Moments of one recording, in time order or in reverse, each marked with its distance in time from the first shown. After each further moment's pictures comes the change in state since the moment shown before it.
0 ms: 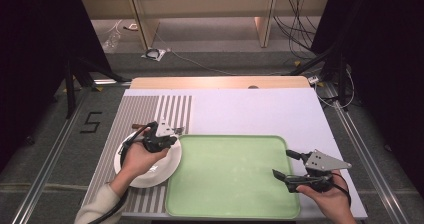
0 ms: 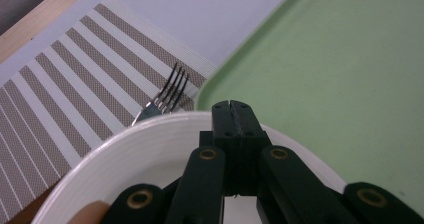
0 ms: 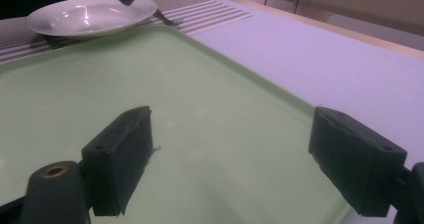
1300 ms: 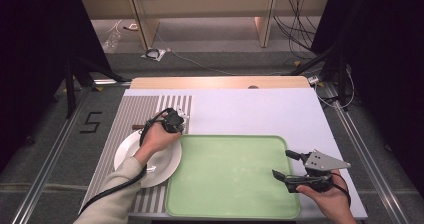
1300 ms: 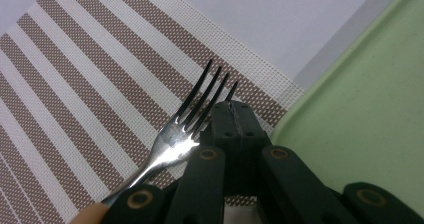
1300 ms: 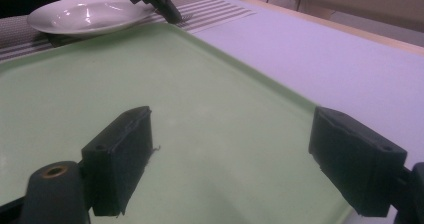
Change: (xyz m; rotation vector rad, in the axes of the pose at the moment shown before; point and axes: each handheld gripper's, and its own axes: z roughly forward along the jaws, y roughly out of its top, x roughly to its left) left arm 0.032 0.026 0.080 0.214 0.022 -0.007; right arm -0.001 -0.001 0.001 0.005 0.007 0.002
